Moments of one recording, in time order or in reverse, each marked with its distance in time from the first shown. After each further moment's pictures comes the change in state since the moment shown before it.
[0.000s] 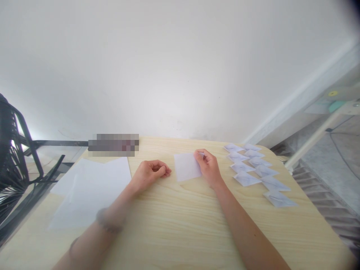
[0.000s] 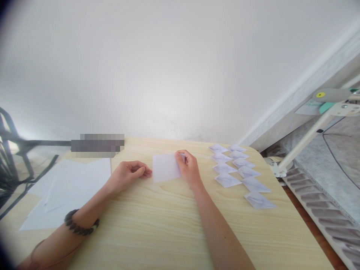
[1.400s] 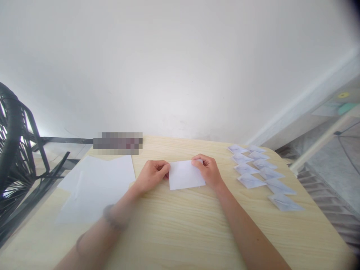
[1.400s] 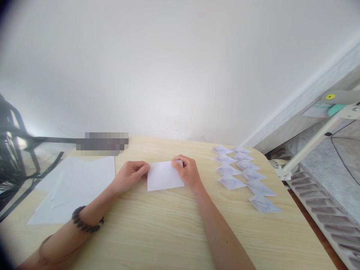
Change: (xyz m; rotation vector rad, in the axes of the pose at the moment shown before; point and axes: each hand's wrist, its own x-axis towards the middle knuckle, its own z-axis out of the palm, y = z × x) left_hand -0.004 0.004 0.002 0.137 0.009 0.080; right_hand -0.002 -0.004 0.001 0.059 -0.170 0.020
